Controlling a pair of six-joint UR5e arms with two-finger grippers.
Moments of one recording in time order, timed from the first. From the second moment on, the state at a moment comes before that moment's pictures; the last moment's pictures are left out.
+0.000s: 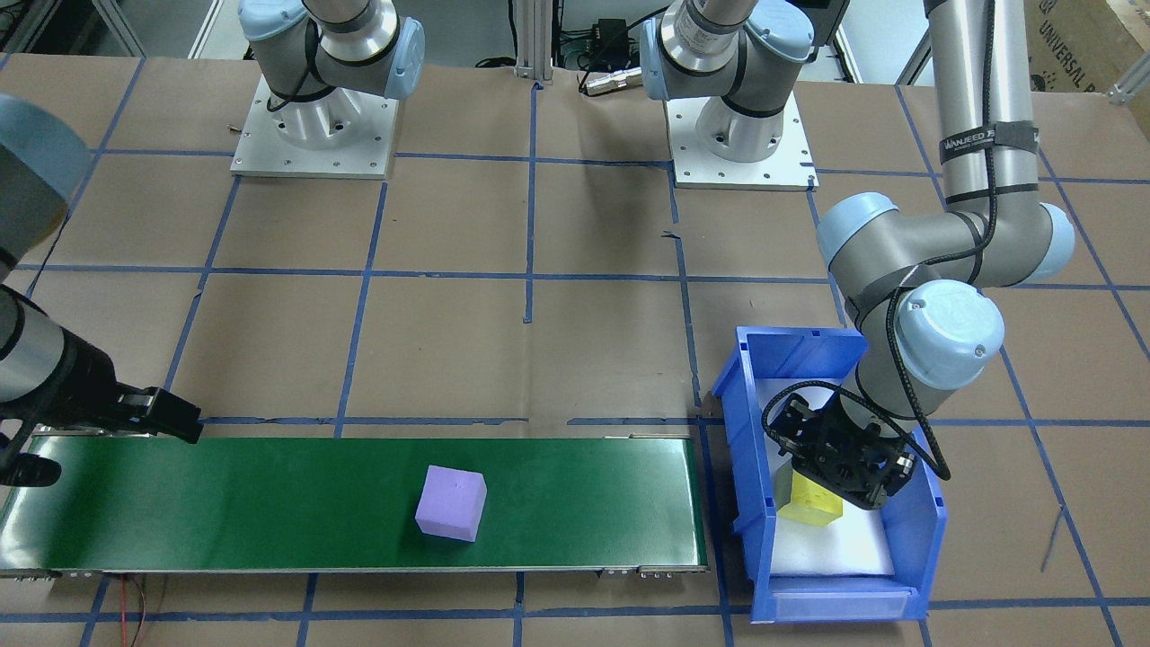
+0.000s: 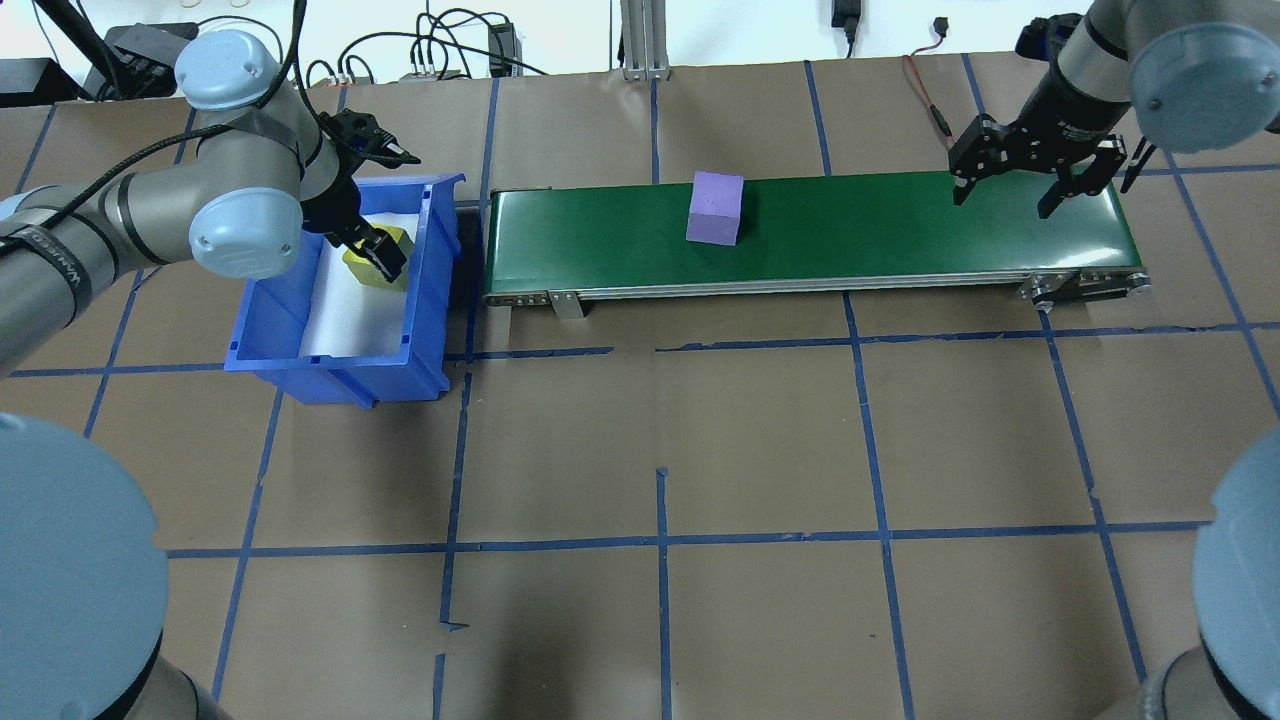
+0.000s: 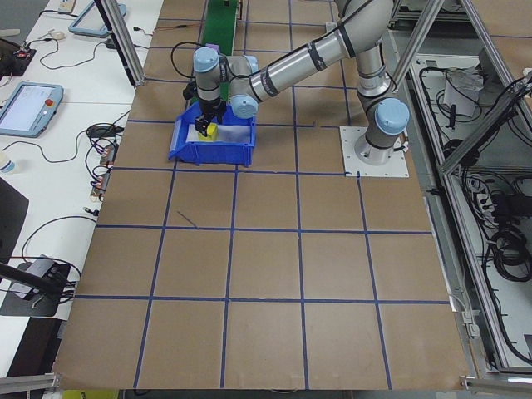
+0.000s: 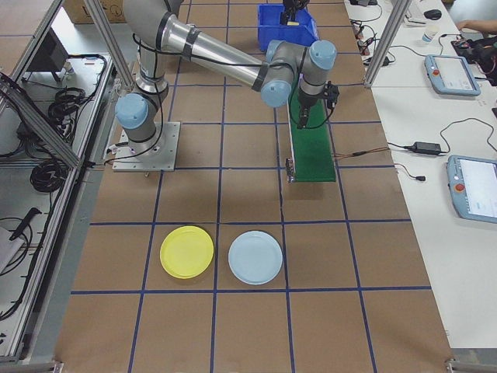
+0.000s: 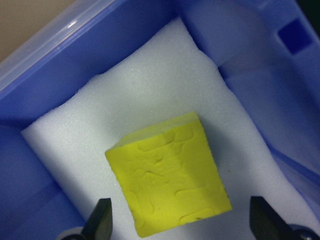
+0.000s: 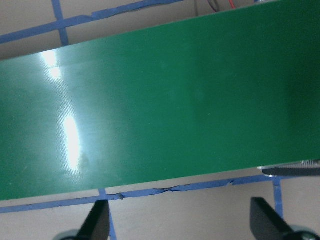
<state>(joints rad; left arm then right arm) -1.42 -2.02 -1.67 -0.95 1.61 0.76 1.28 -1.17 1.50 -1.84 -1.45 -0.12</state>
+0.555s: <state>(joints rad) -1.41 -2.02 -1.67 -0.94 1.61 0.77 1.14 -1.03 1.40 -1.82 -1.28 -0.30</state>
